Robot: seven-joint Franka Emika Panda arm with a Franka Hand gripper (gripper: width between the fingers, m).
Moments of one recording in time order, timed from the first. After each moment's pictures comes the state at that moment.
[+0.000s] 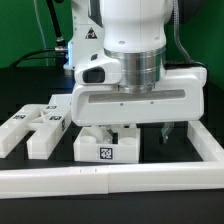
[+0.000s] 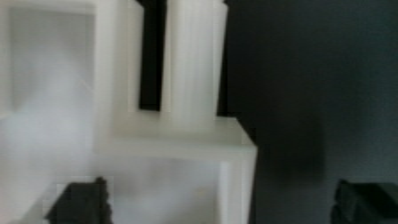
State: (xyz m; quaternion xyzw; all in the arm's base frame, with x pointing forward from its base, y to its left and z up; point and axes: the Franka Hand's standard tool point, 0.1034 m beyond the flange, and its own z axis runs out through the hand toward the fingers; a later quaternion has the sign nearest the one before) arm 0.597 0.037 0.010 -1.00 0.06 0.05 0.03
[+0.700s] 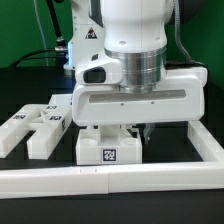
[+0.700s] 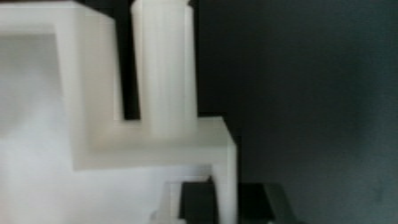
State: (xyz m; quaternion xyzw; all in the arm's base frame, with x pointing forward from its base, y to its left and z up) arm 0.597 0.038 0.010 -1.00 0.06 0.05 0.03
